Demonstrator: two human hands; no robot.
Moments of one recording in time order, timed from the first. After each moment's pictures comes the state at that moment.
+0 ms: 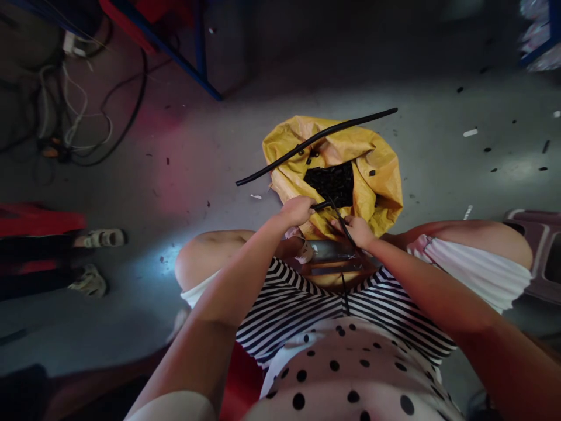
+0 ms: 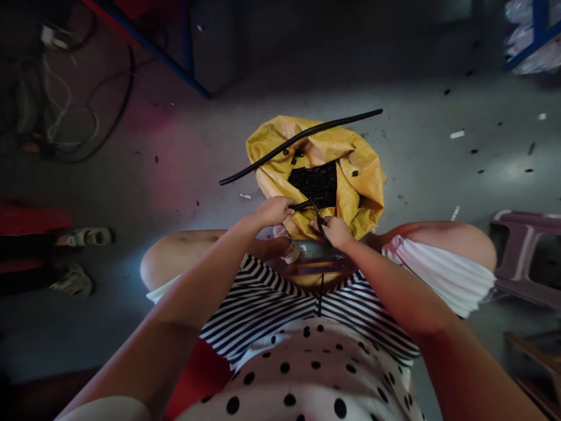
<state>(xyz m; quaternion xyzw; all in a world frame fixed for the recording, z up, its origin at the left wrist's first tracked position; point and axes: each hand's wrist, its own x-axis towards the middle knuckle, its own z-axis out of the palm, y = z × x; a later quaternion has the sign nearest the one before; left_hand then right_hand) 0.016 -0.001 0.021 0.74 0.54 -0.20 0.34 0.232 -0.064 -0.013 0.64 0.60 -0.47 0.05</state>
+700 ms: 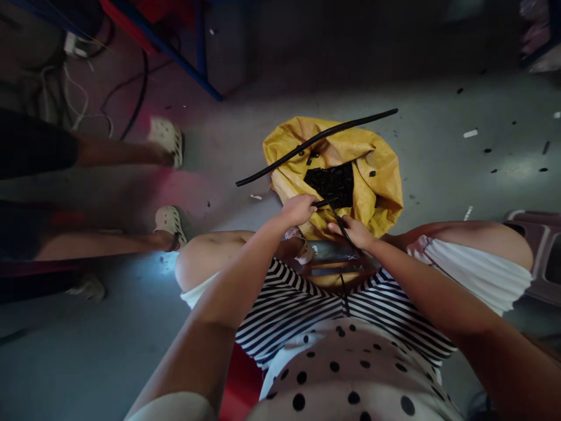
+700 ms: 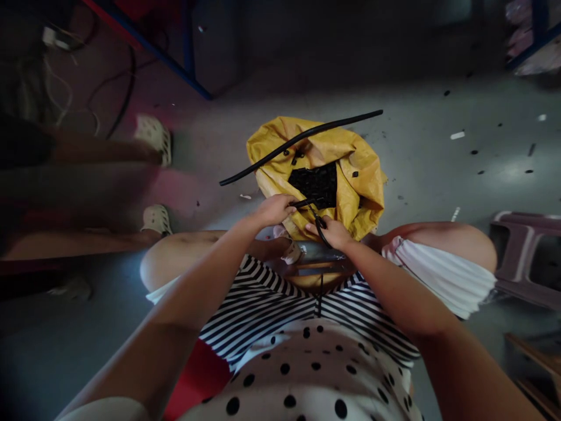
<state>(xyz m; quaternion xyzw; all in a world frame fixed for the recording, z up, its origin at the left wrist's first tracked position) 0.020 -0.002 0.025 0.74 0.55 -0.12 0.36 0.233 -0.063 -0.011 0.60 0.59 -0.53 0.05</state>
